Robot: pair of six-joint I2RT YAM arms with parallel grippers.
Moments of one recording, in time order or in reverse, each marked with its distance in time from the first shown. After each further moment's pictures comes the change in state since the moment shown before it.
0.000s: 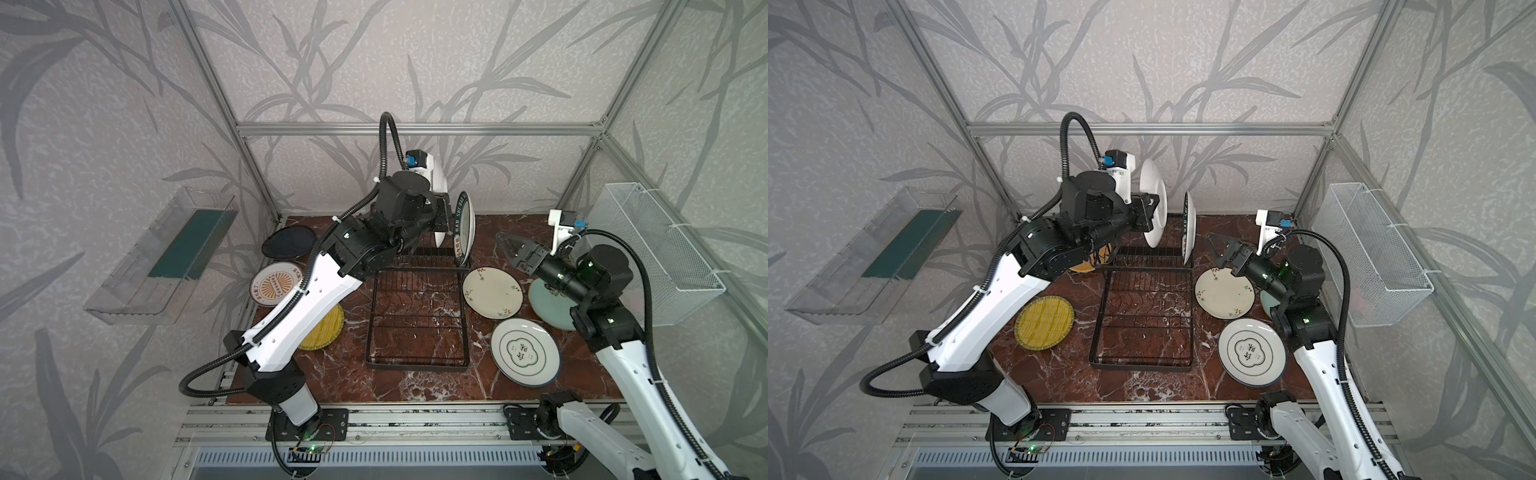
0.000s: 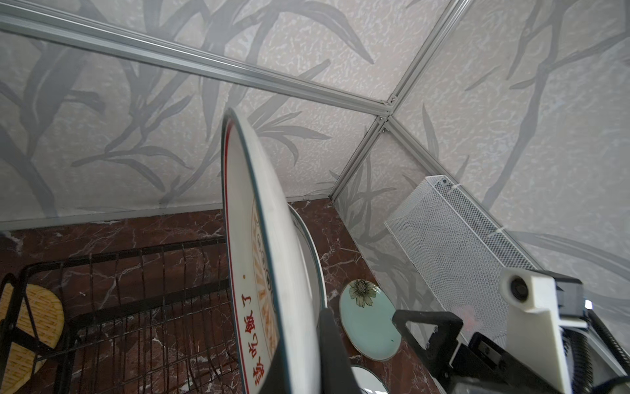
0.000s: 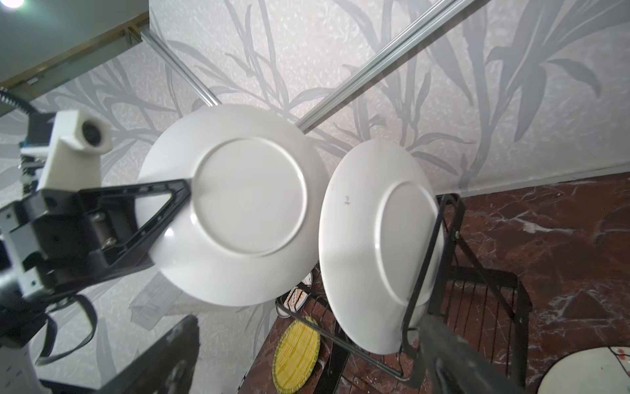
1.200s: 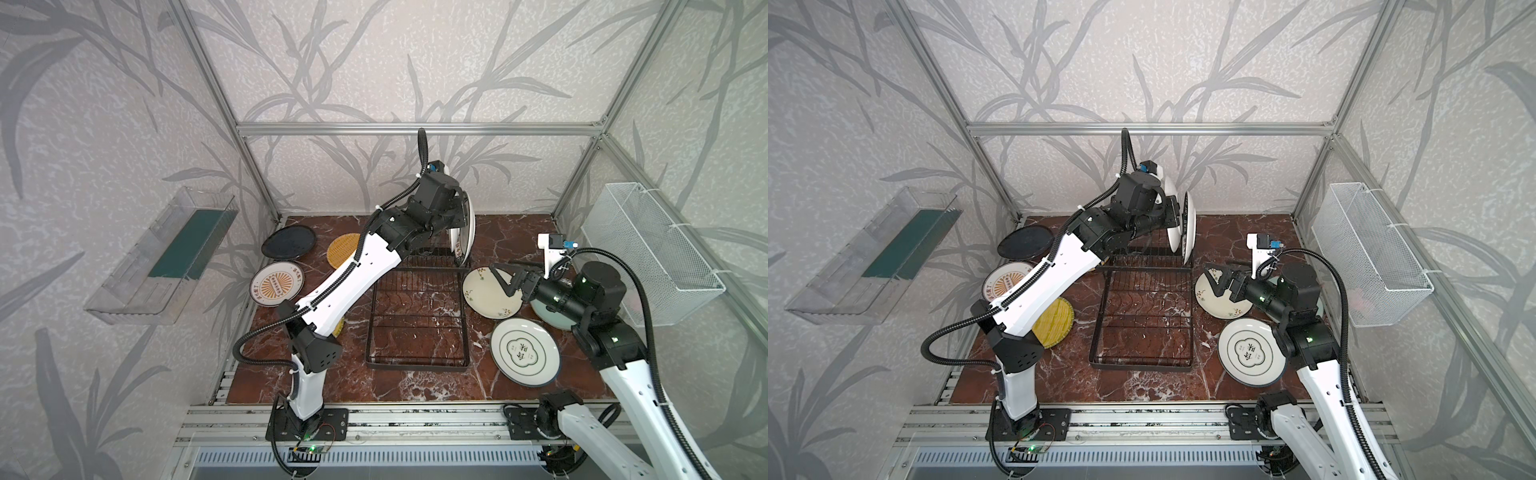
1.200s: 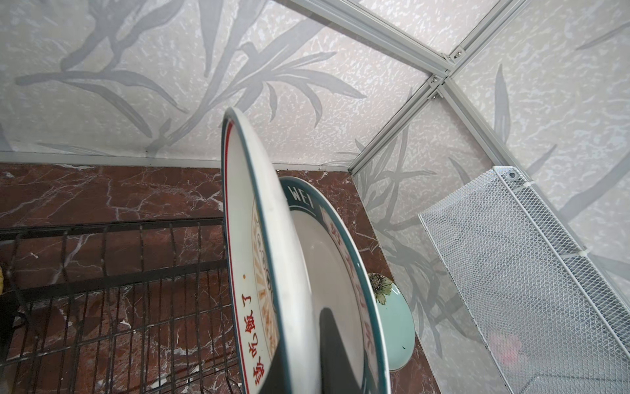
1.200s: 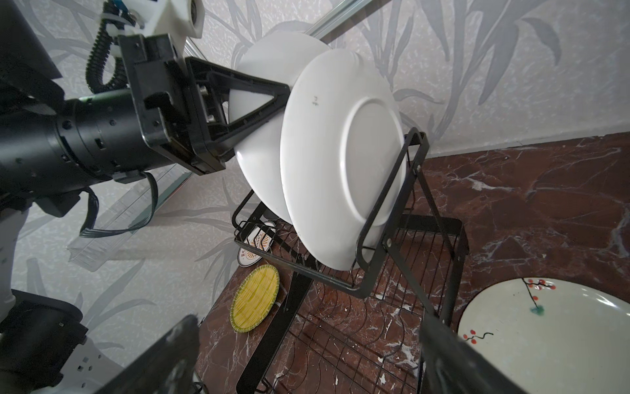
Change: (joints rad) left arm 0.039 0.238 0.105 -0.009 0.053 -0.112; right arm 0.017 -0.106 -0.080 -0.206 0.018 -0.204
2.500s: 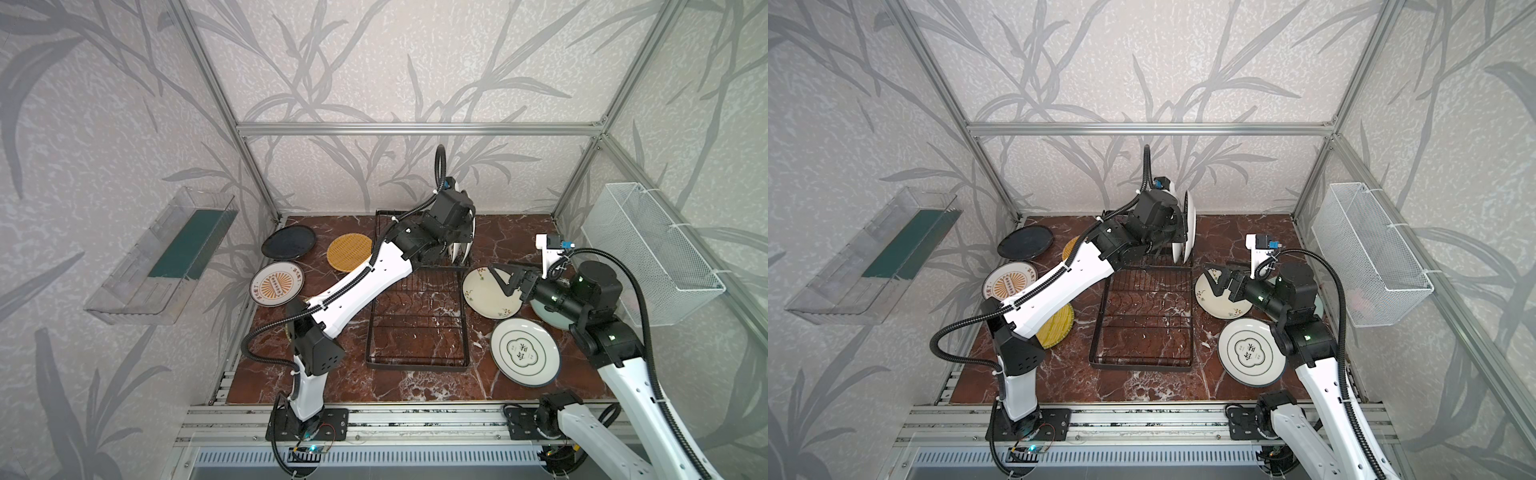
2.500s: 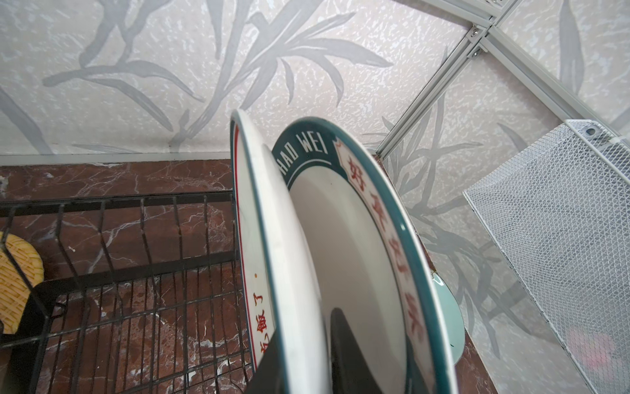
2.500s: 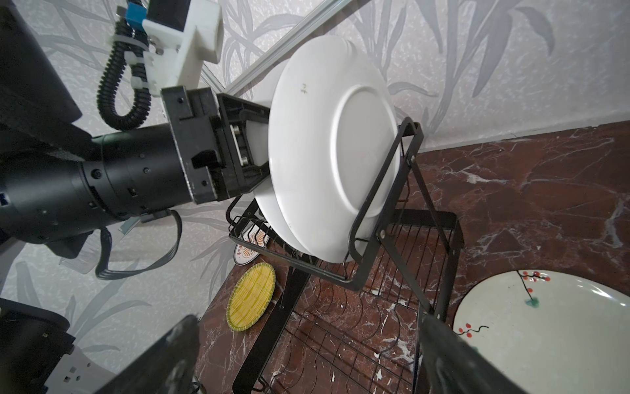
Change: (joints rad) left arm -0.050 0.000 -0.127 0.060 -0.115 0.069; right arm 0.000 0.010 -0.011 0.000 0.013 0.000
